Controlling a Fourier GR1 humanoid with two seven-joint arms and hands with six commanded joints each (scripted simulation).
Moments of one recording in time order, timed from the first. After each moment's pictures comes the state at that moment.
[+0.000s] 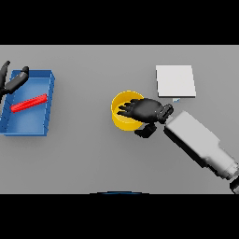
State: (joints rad) left arm -0.57 0.85 -0.57 -1.11 0.40 0.28 0.35; right arm -0.69 -0.37 0.73 -1.16 0.93 0.47 -0.22
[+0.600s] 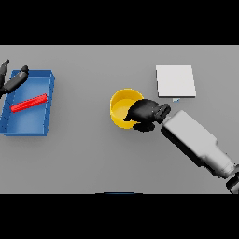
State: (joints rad) left arm -0.56 0.87 -0.57 -1.14 0.41 0.28 0.35; right arm -0.71 -0.34 0.73 -1.13 0.91 0.50 -0.23
